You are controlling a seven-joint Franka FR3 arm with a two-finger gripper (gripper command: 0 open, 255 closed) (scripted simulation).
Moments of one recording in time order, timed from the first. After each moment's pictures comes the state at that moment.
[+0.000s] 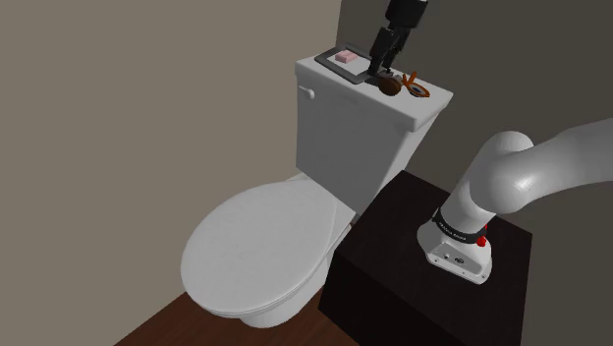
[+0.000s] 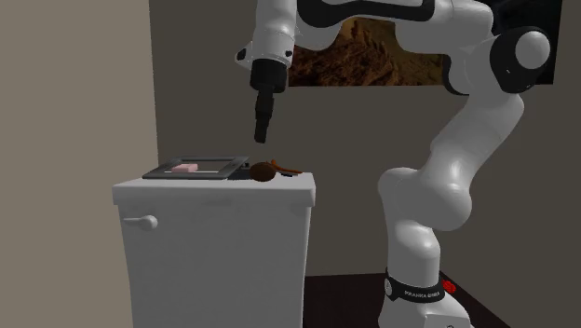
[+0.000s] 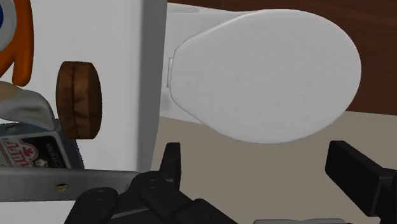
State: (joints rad) arm 0.01 -0.74 -0.04 -2.31 0.06 1.71 -0.05
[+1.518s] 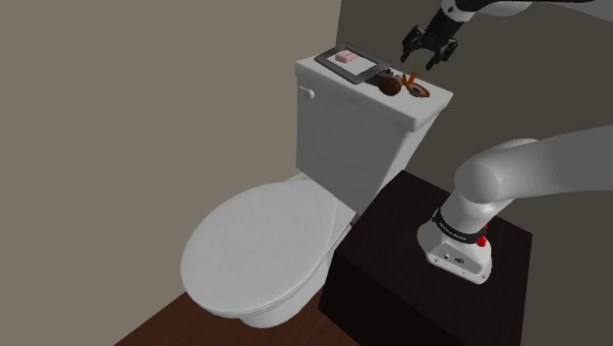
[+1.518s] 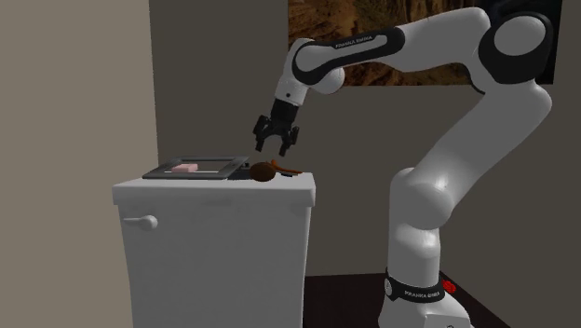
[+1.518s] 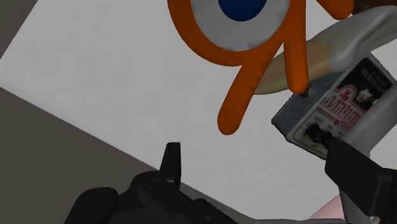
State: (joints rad) arm -0.40 -0.73 -0.24 -2.47 -0.05 2.08 0.33
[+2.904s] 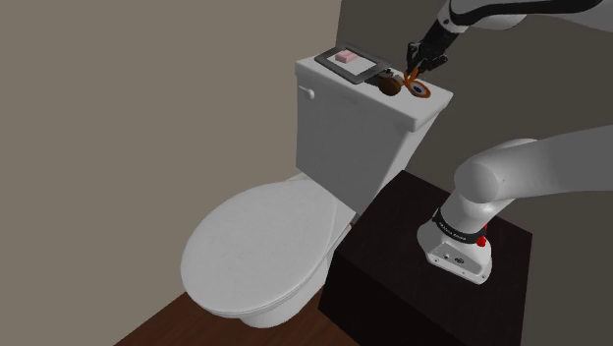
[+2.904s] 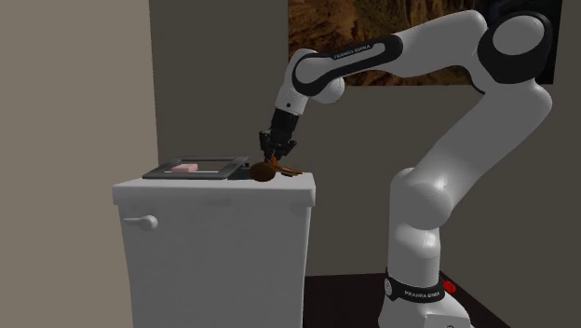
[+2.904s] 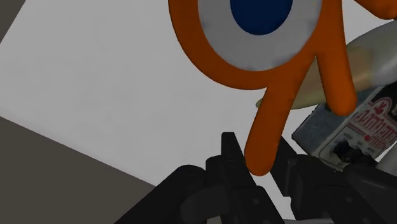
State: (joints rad) arm -0.41 -0.73 -0.25 -2.53 -0.05 2.15 0.33
